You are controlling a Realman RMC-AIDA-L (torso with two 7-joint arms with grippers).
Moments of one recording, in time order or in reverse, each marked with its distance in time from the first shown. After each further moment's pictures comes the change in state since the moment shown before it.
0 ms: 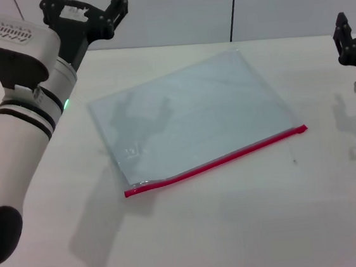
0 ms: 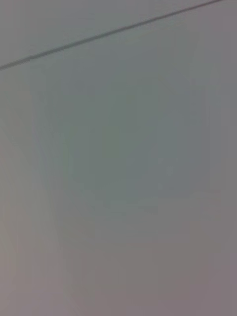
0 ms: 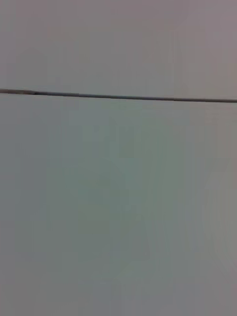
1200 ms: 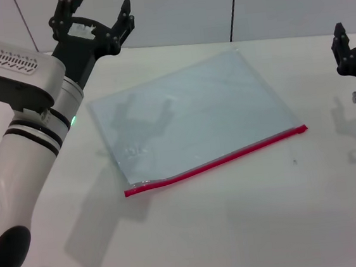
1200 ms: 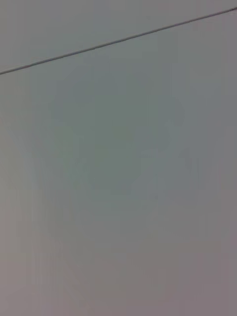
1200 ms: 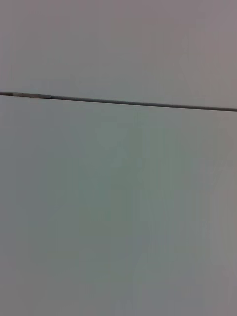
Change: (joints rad) left arm -0.102 0.002 0.106 0.278 0.007 0.248 -0.151; right arm 0.031 0.002 -0.091 0.084 0.064 0.067 0.008
